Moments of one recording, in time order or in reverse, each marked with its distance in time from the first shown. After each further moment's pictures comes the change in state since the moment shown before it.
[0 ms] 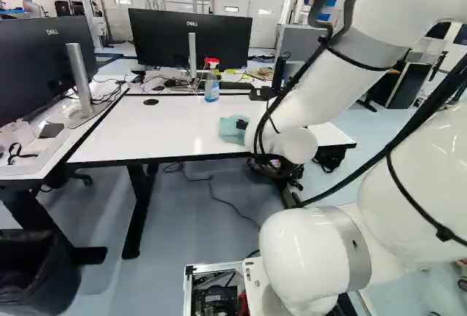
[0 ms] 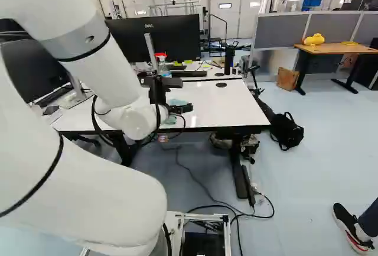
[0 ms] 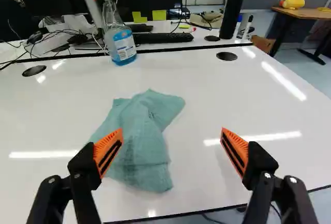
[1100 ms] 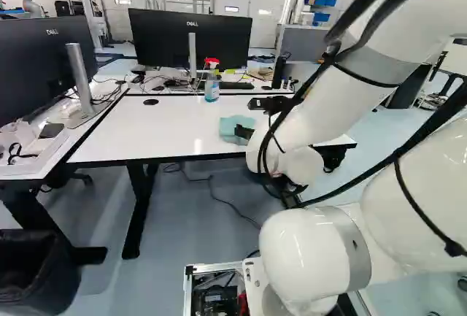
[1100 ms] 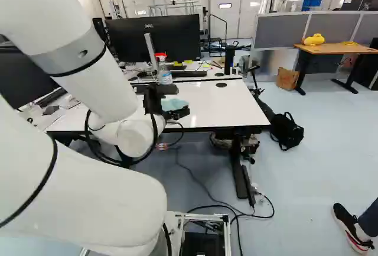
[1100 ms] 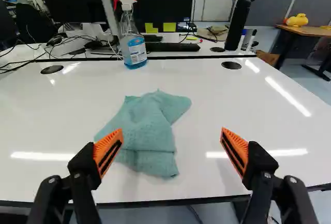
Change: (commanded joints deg) arm 0.4 2.0 4.6 -2.3 6.3 0.0
